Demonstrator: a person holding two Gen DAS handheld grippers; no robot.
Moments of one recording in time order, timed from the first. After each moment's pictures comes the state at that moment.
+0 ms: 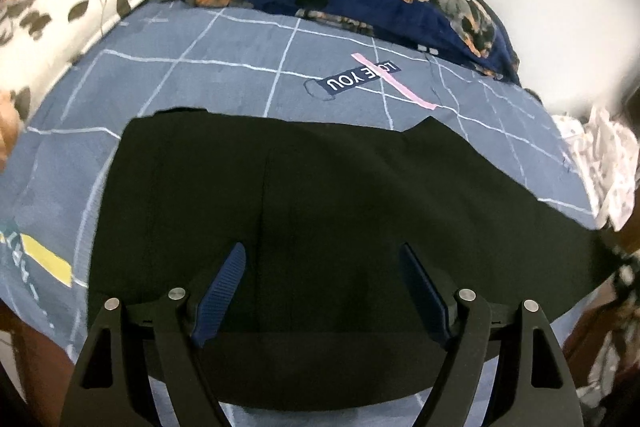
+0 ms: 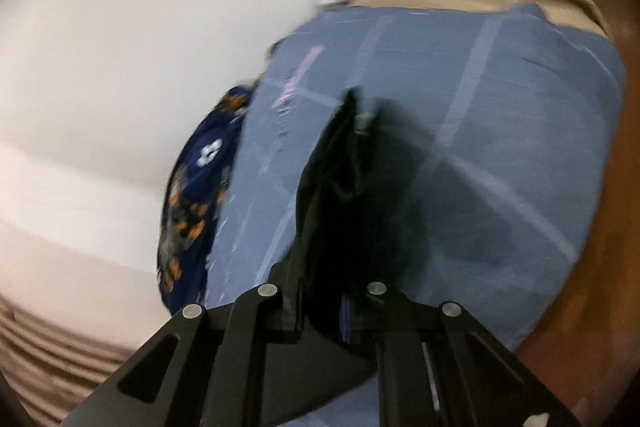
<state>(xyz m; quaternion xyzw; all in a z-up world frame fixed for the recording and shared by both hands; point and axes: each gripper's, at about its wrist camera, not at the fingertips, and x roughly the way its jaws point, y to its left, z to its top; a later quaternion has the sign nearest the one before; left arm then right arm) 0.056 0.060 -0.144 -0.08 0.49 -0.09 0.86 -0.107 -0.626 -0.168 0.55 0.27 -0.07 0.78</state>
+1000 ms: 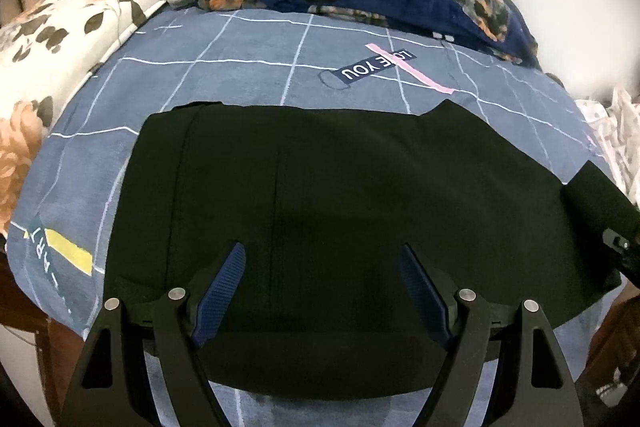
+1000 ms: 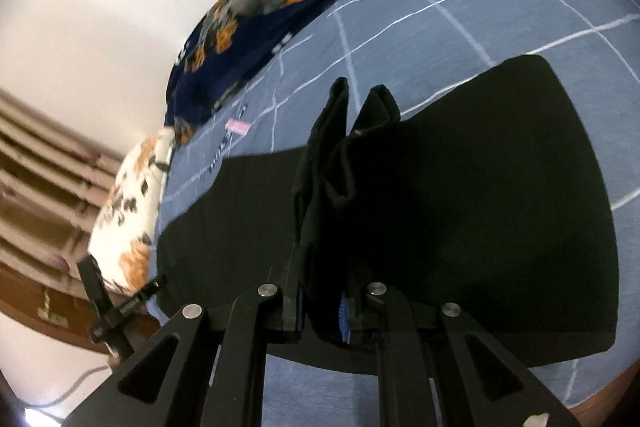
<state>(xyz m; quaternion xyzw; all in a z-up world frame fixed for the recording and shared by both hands) 0.047 0.049 -0.149 -0.04 0.49 -0.04 0.87 0.014 -0.345 -0.151 0.33 0.46 0.12 0.82</state>
